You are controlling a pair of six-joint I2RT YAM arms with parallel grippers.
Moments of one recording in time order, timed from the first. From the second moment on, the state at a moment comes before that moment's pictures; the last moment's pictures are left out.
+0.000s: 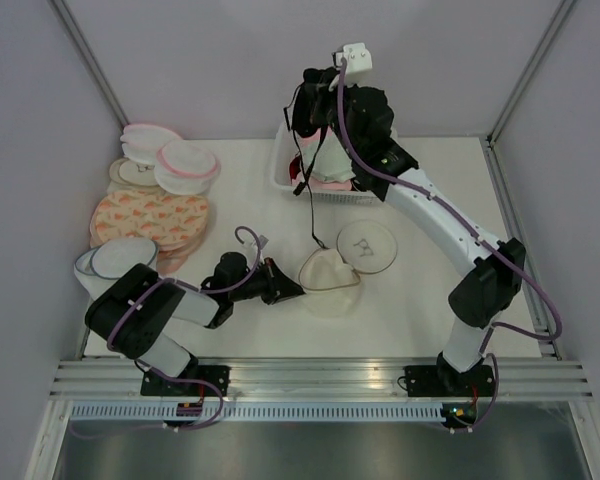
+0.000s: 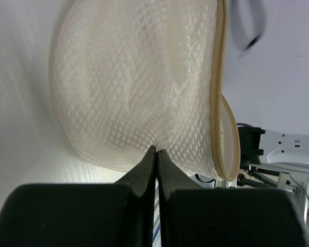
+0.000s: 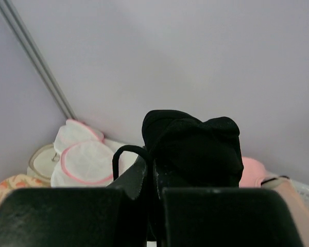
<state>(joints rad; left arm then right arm) -0.57 1.55 0.28 0.88 0.54 -1.09 0.64 1.76 1.78 0.12 0.22 0.12</state>
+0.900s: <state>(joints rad) -0.57 1.55 0.22 0.94 0.56 -1.14 0.43 2.15 1.98 0.12 0.27 0.19</state>
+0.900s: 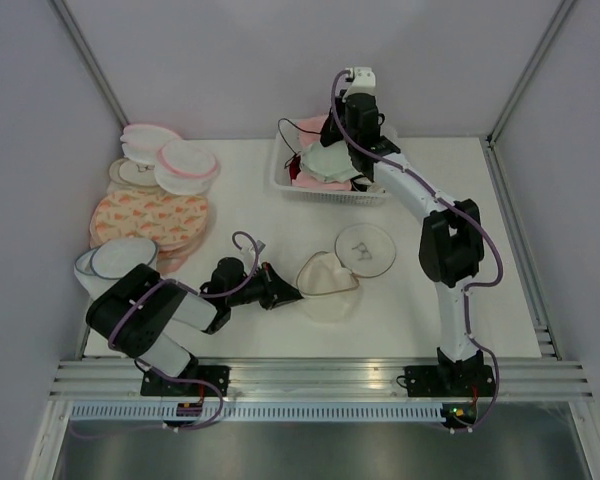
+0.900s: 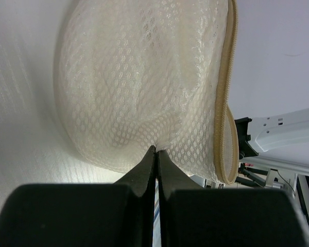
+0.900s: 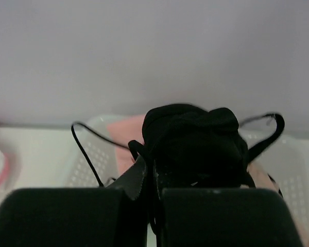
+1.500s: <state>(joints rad) -0.57 1.60 0.21 1.01 0.58 -1.16 0.43 2.04 1.74 0.05 0.41 0.18</state>
